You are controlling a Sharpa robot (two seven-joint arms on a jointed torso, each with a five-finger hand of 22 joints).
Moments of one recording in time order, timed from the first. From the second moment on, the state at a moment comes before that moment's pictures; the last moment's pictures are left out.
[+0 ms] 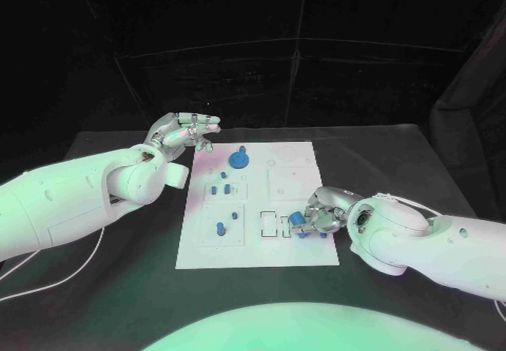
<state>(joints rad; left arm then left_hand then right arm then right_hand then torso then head) 1.21 -0.77 -0.12 1.34 -0.01 -0.20 0.41 1.32 -0.03 0.42 -0.12 0.05 0.99 0.18 0.17 0.07 1.05 0.11 0.37 0.09 1.25 0.02 1.06 0.52 0.18 1.16 0.11 0.68 0.71 0.99 -0.97 -0.07 1.84 -1.45 -0.29 -0.59 1.25 -0.06 -0.17 0.28 0.36 0.97 0.09 0.39 0.19 1.42 0.01 1.33 1.29 1.47 -0.06 1.47 1.31 0.08 1.44 0.04 1.40 1.22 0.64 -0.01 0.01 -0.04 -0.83</state>
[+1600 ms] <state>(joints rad) 1.21 -0.76 -0.13 1.34 -0.01 -0.18 0.41 1.32 -0.03 0.41 -0.13 0.05 0.99 0.19 0.17 0.07 1.04 0.11 0.38 0.09 1.25 0.02 1.06 0.52 0.18 1.16 0.11 0.68 0.71 0.98 -0.85 -0.07 1.85 -1.28 -0.43 -0.61 1.25 0.02 -0.21 0.29 0.36 1.02 0.07 0.42 0.21 1.42 0.00 1.30 1.28 1.47 -0.07 1.48 1.31 0.08 1.45 0.04 1.41 1.23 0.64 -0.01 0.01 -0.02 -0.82</state>
